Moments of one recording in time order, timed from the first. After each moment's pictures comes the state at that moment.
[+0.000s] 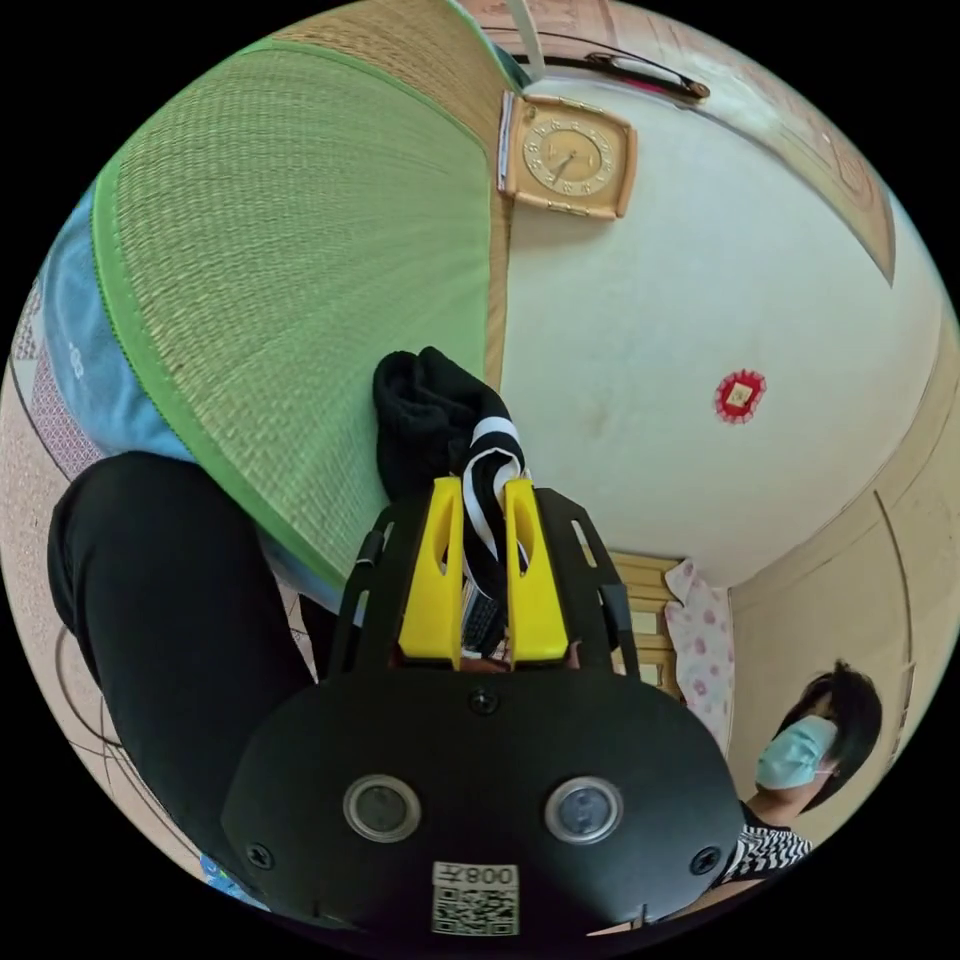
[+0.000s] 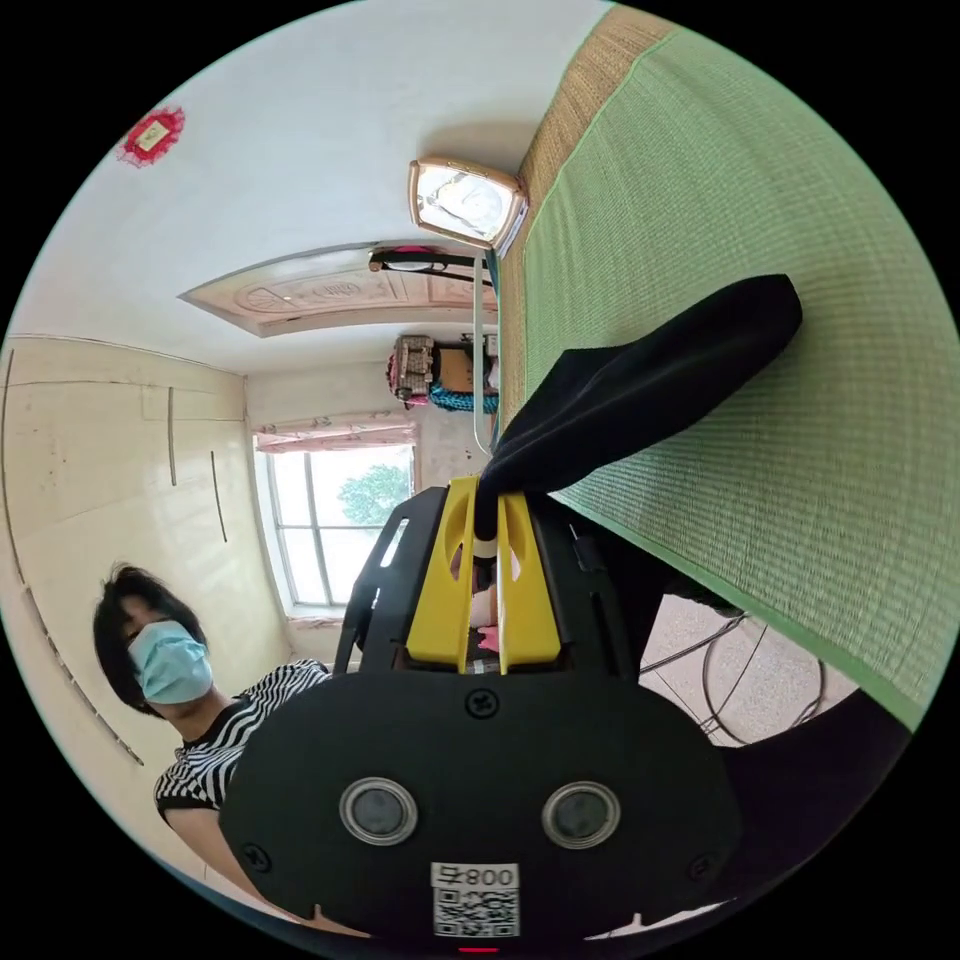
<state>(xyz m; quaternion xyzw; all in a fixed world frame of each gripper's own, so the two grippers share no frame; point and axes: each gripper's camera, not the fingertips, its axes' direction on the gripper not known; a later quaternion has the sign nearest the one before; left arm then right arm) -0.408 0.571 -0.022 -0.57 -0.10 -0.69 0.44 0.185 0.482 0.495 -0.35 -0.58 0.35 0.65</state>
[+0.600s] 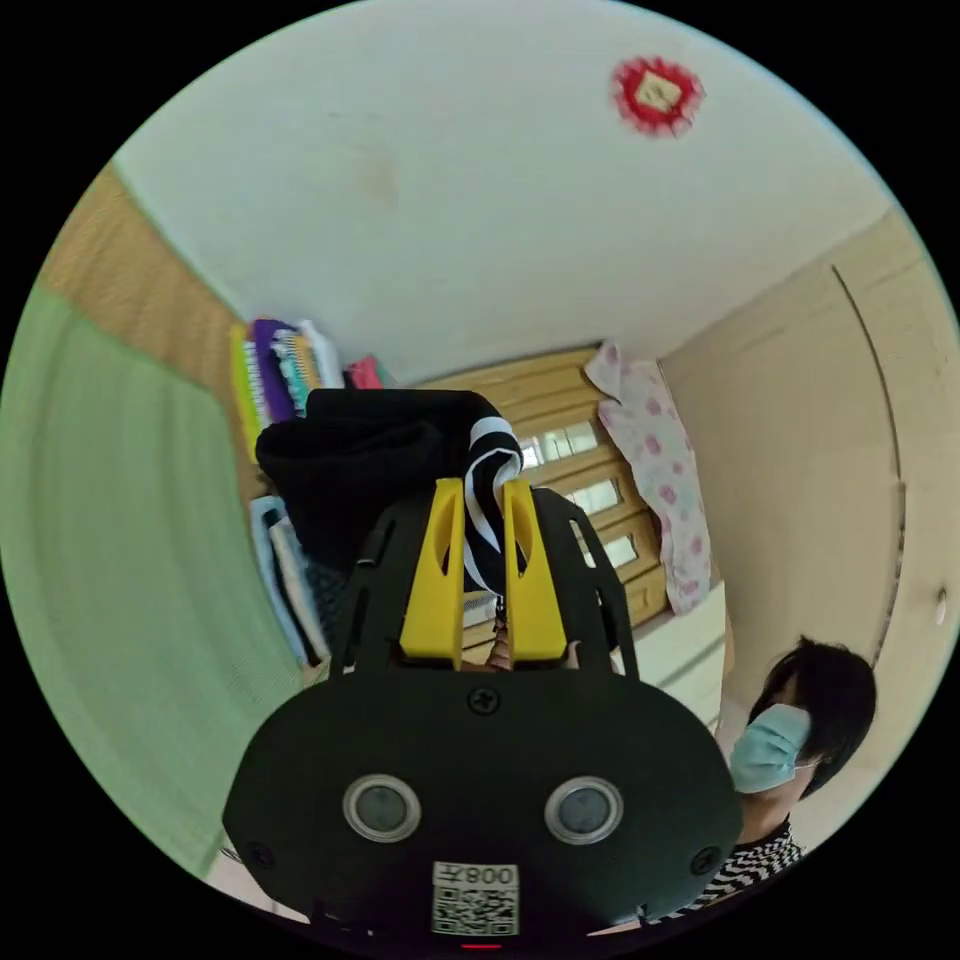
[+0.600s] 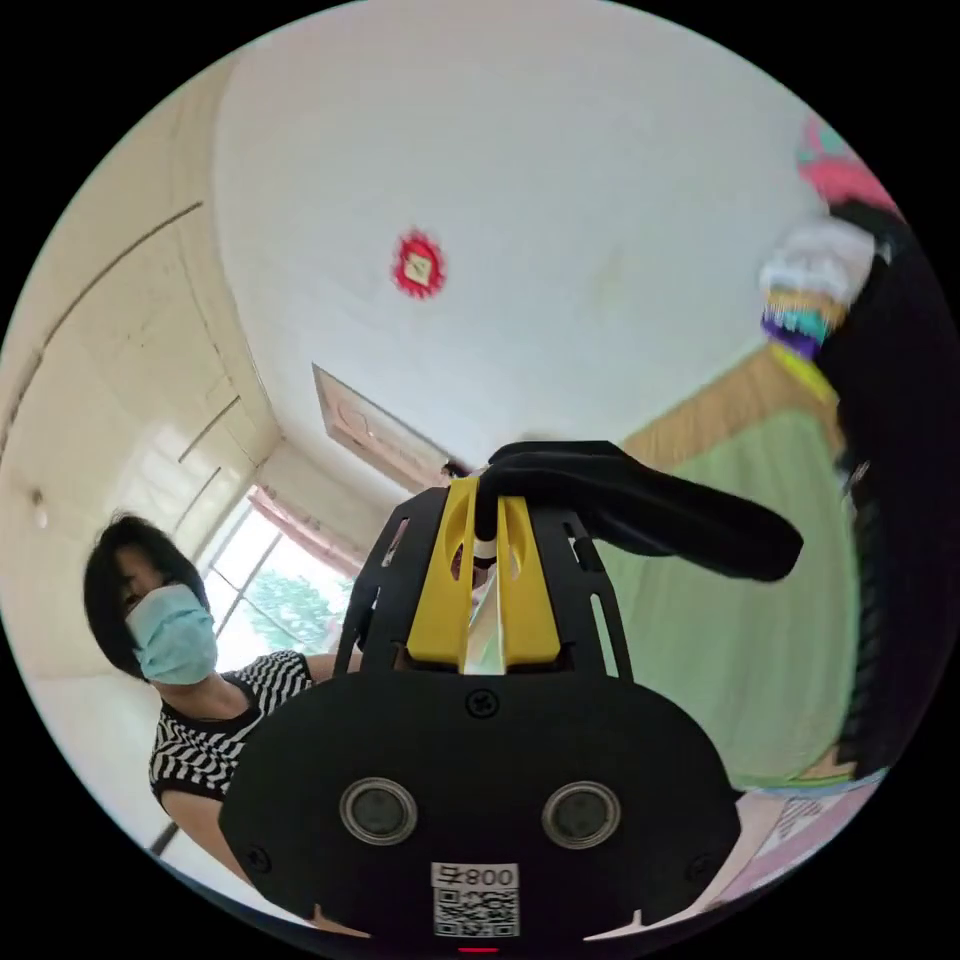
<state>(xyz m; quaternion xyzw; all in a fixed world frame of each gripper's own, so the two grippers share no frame) 0.079 0.756 0.297 -0.56 0.34 -0.64 0.42 0.473 0.370 0.186 0.02 -0.43 0.30 0.85</state>
